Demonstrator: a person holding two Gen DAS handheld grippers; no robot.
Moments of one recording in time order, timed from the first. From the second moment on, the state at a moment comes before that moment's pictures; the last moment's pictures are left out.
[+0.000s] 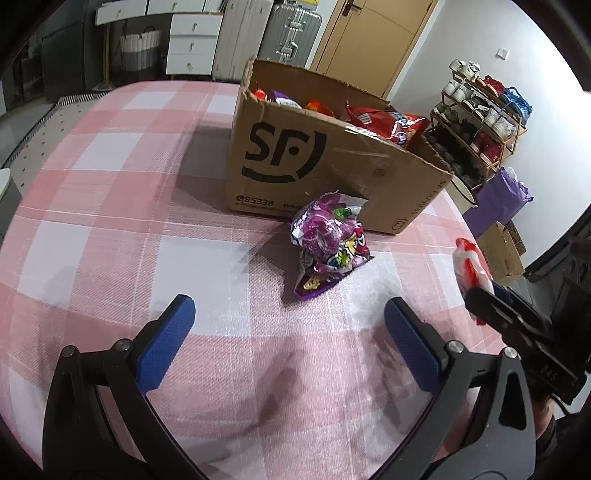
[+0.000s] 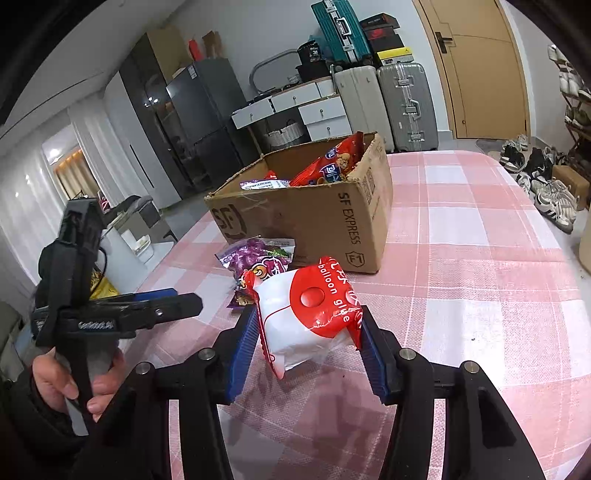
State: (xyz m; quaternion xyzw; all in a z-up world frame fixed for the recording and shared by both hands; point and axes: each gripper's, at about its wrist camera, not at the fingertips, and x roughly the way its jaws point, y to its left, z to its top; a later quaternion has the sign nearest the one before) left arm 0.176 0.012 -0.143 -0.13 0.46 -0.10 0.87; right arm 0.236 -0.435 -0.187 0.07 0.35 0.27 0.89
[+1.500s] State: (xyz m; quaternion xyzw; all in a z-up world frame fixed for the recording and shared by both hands) left arm 0.247 -0.030 -0.165 -0.13 0.48 -0.20 0.85; right arm 0.253 -0.447 -0.207 0.13 0.35 0.30 0.88
